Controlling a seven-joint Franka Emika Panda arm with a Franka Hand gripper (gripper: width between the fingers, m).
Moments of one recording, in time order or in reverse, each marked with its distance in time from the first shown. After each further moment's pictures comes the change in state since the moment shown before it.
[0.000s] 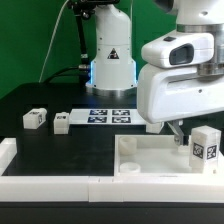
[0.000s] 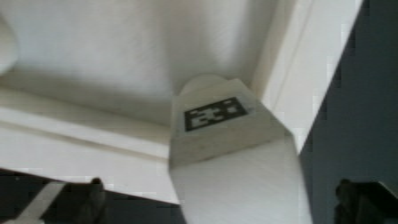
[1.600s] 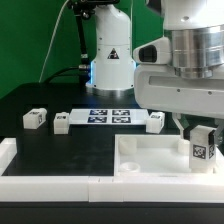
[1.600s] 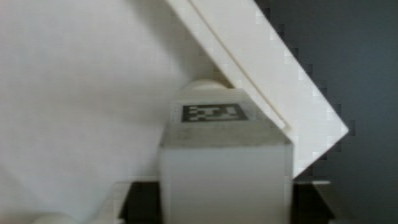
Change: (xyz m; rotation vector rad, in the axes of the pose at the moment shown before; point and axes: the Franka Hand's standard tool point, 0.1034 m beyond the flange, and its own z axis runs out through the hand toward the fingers) arm -0.003 0.006 0.003 0.067 -0.016 1.092
